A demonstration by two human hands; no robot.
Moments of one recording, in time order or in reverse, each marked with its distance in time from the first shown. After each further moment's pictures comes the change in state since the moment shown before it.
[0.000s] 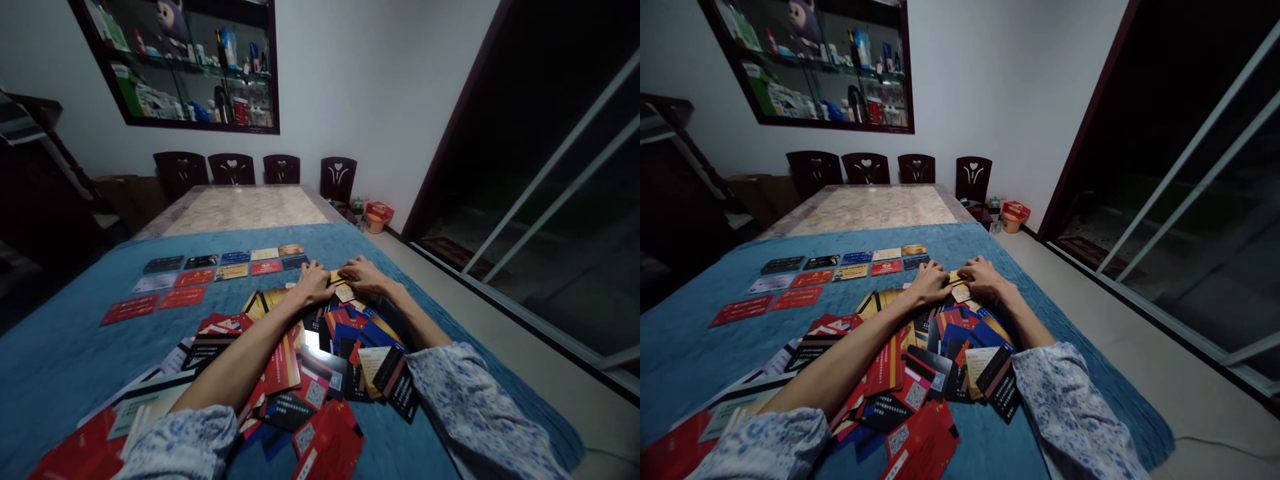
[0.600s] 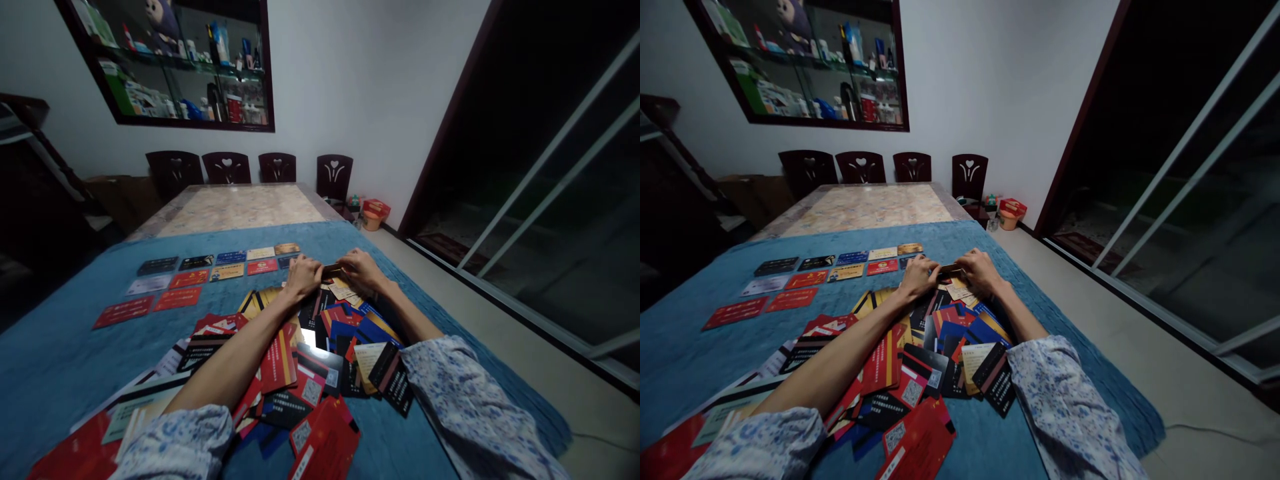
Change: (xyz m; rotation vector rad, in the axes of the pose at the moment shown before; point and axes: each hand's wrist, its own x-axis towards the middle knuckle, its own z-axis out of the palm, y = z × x) left_hand 0.002 -0.010 0.002 -0.104 0.201 -0.183; right_hand 0.005 0.011 0.010 0.096 0.322 -0.056
